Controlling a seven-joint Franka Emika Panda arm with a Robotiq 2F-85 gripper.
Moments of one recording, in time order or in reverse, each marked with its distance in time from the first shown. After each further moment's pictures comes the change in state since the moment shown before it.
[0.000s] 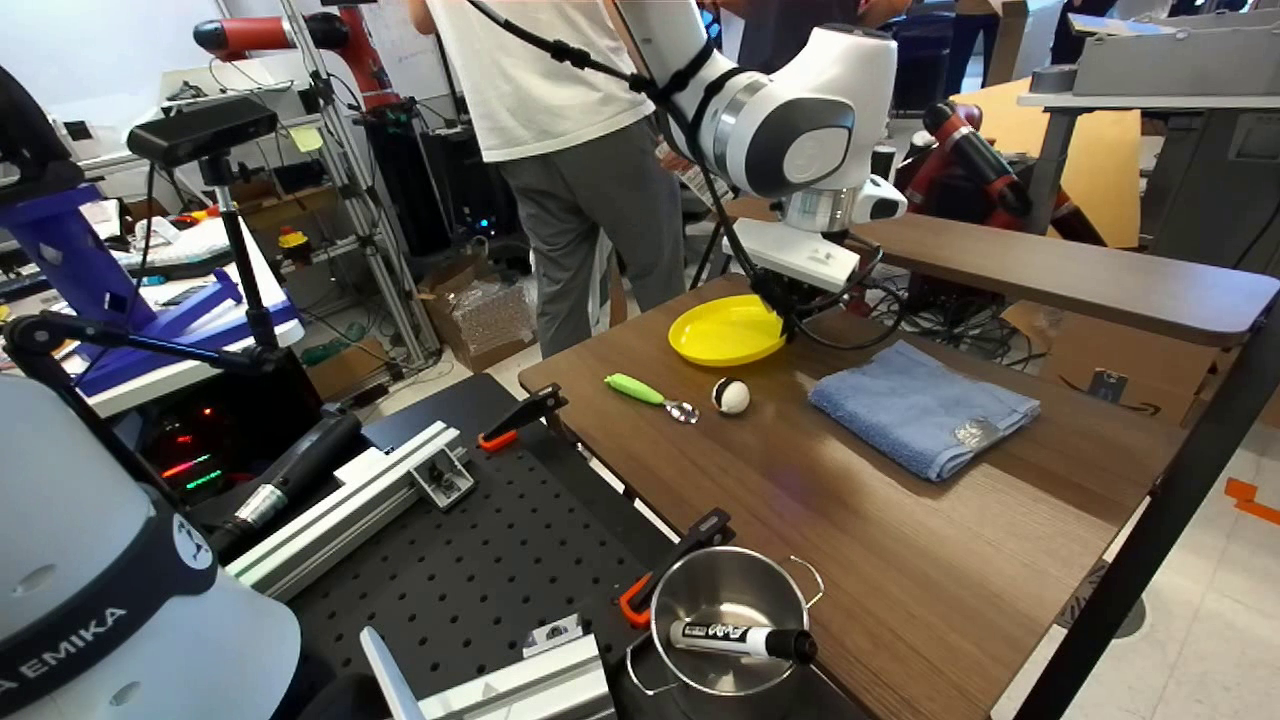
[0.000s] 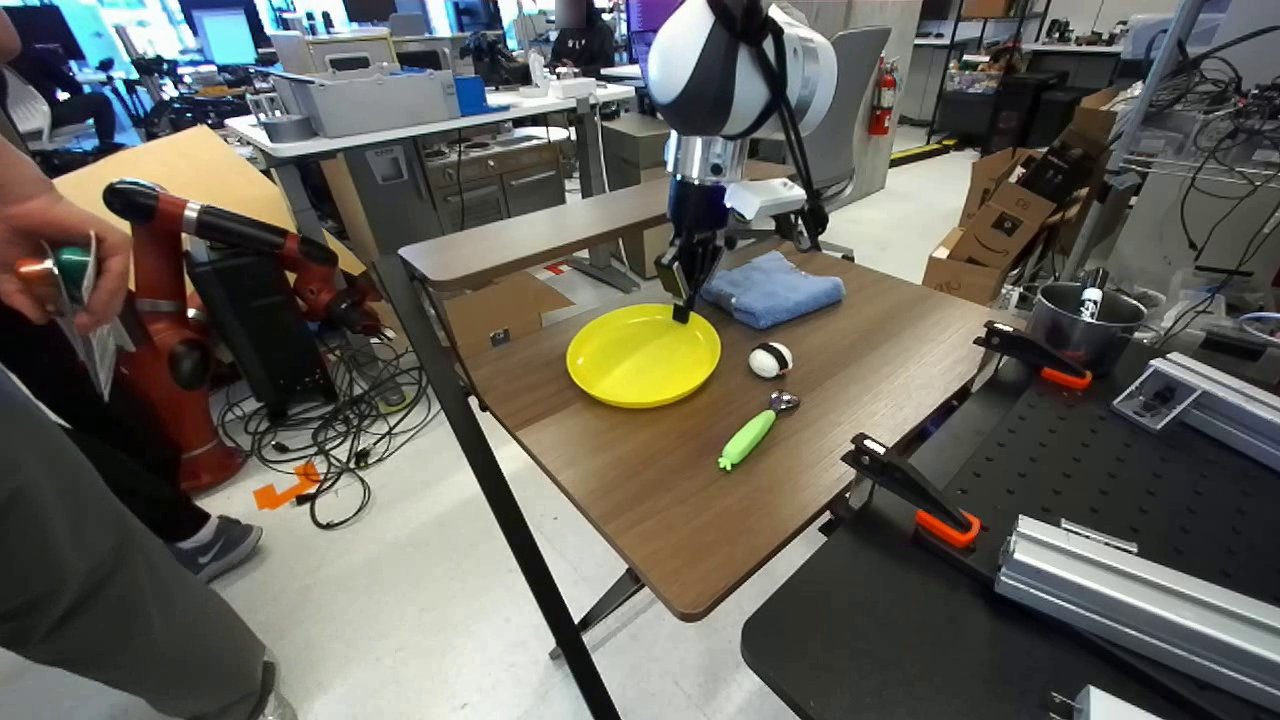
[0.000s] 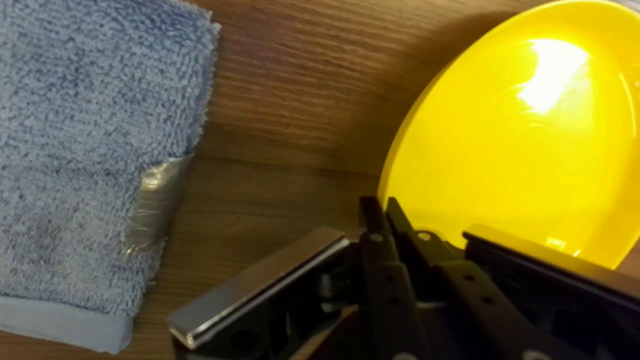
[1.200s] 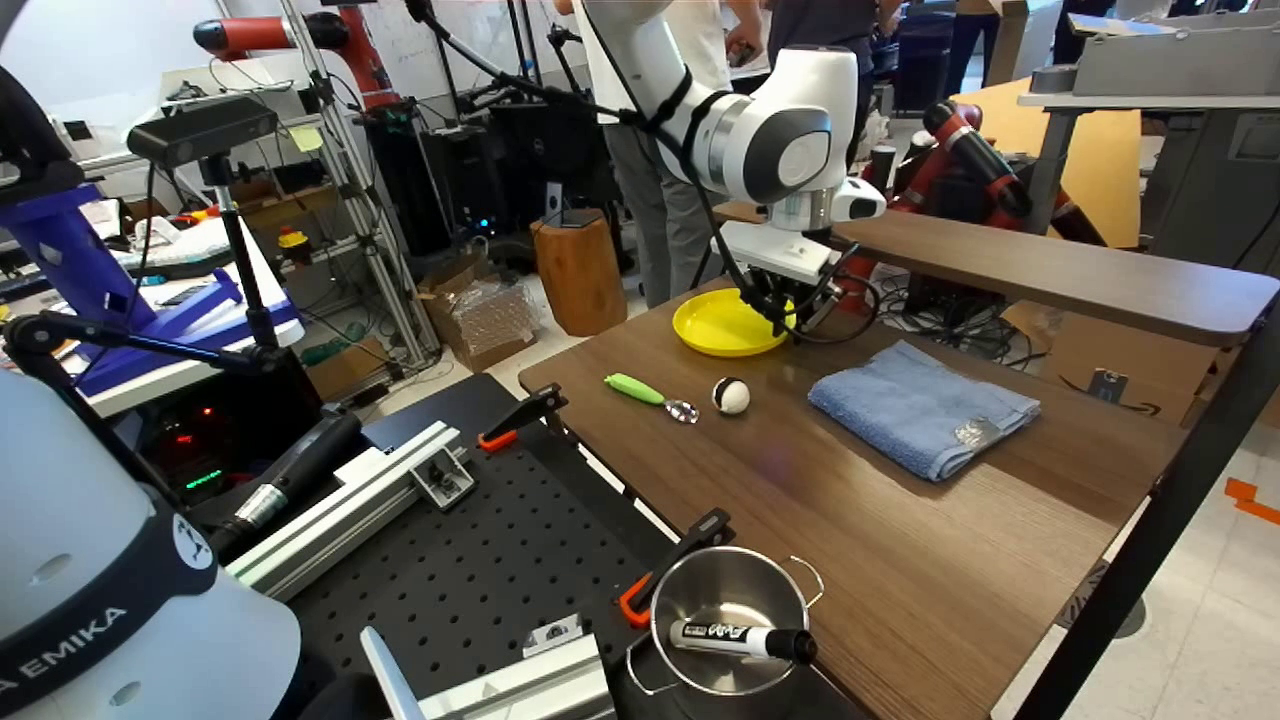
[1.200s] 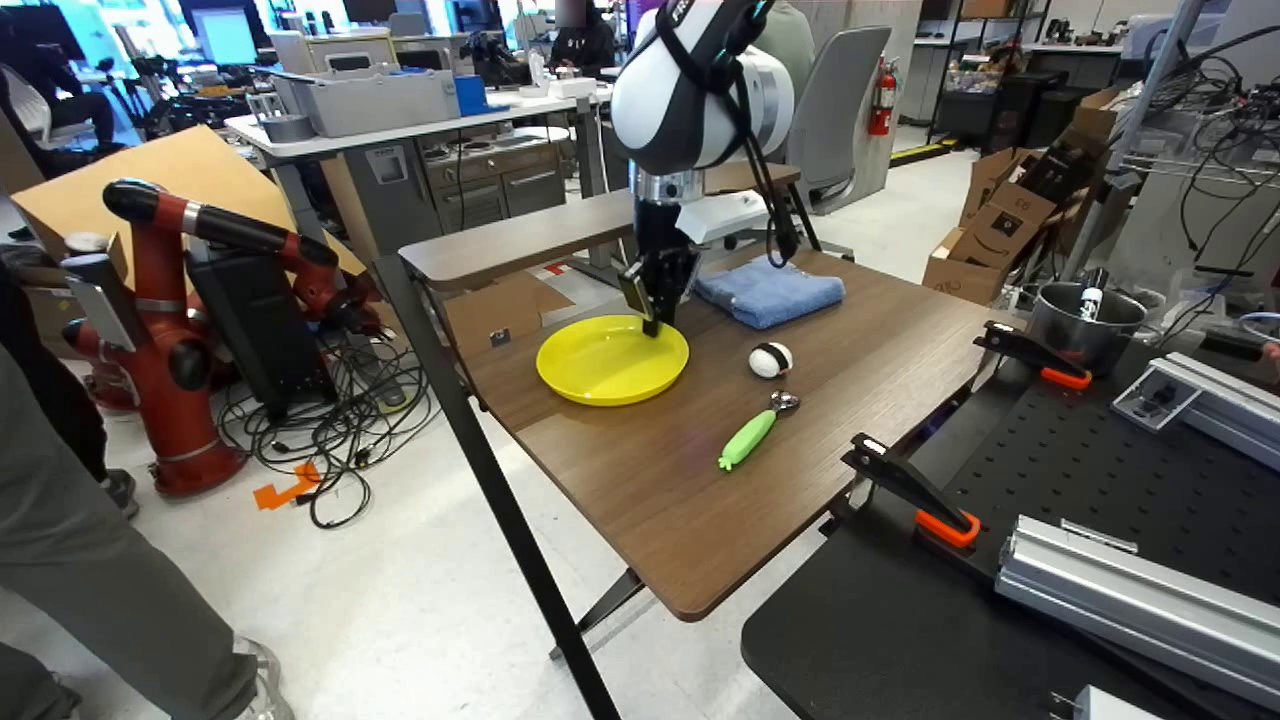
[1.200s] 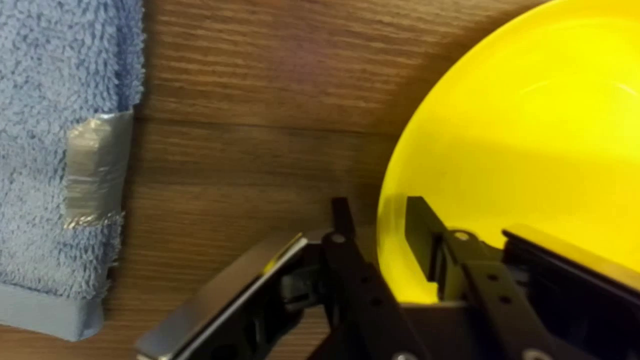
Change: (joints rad) arm 0.107 0.089 -0.060 0.123 -0.105 -0.001 0.243
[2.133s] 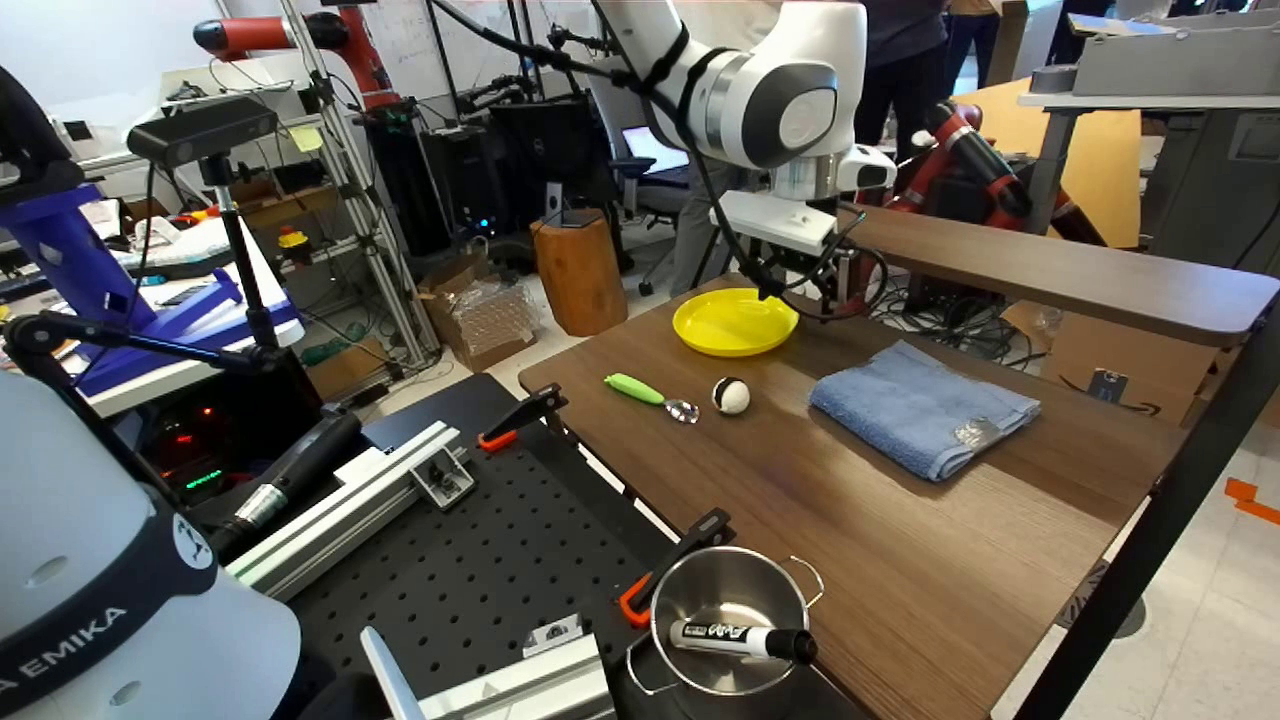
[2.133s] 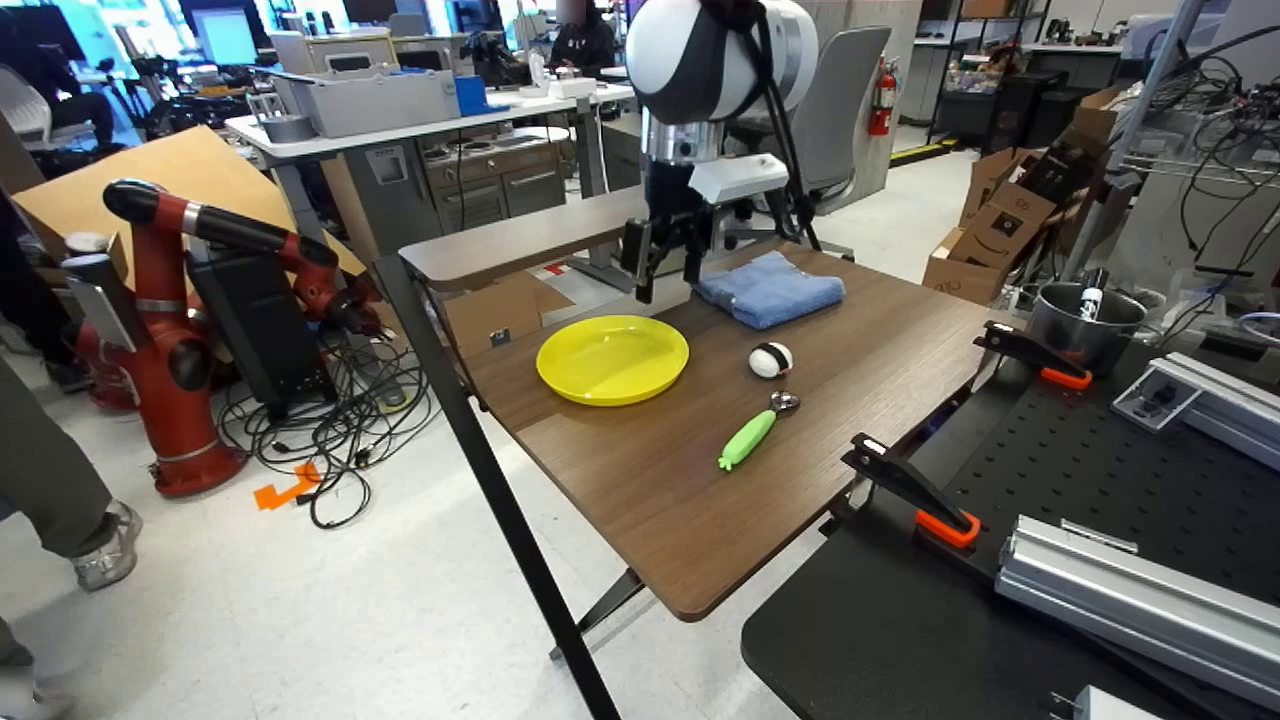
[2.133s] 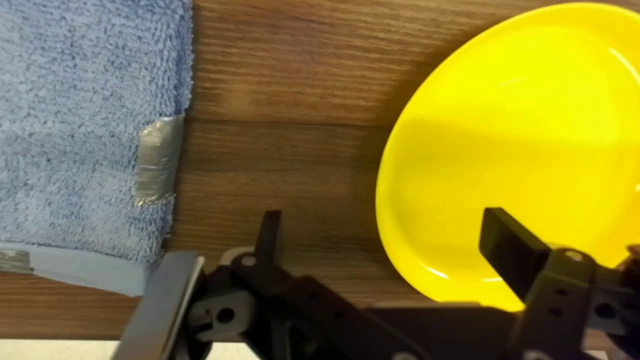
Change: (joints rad) arm -0.029 -0.121 0.011 -0.102 0.005 -0.003 0.008
